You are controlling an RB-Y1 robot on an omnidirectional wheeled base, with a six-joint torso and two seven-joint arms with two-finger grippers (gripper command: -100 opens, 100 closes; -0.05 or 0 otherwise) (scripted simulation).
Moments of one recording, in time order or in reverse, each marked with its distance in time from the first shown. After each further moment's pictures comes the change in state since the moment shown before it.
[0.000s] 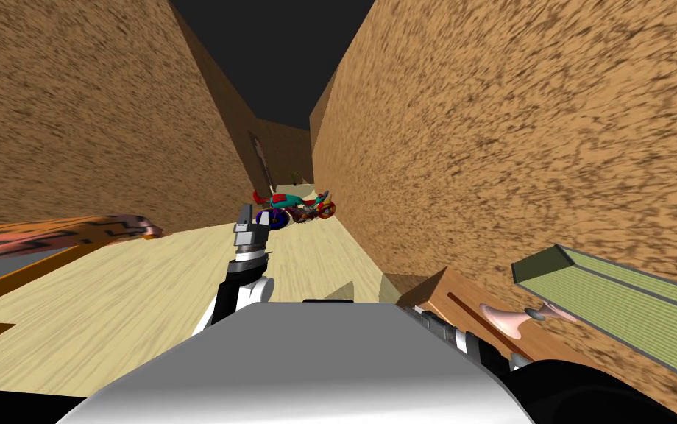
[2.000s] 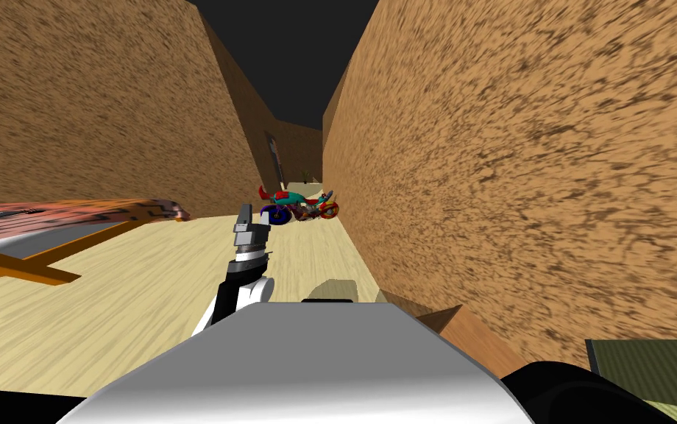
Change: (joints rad) left arm 0.000 0.000 0.000 0.000 0.000 0.000 0.000; right arm 0.129 -0.235 0.220 0.313 0.342 0.155 0.170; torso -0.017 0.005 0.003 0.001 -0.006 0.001
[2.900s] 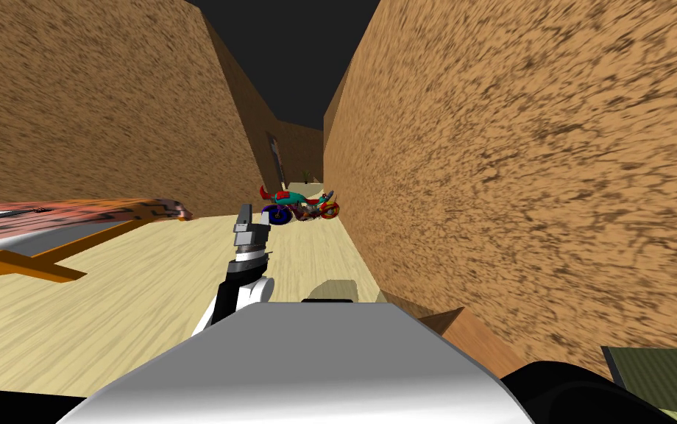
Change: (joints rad) left arm 0.000 0.000 0.000 0.000 0.000 0.000 0.000; right arm -0.010 0.021 0.008 0.021 0.009 0.012 0.006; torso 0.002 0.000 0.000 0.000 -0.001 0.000
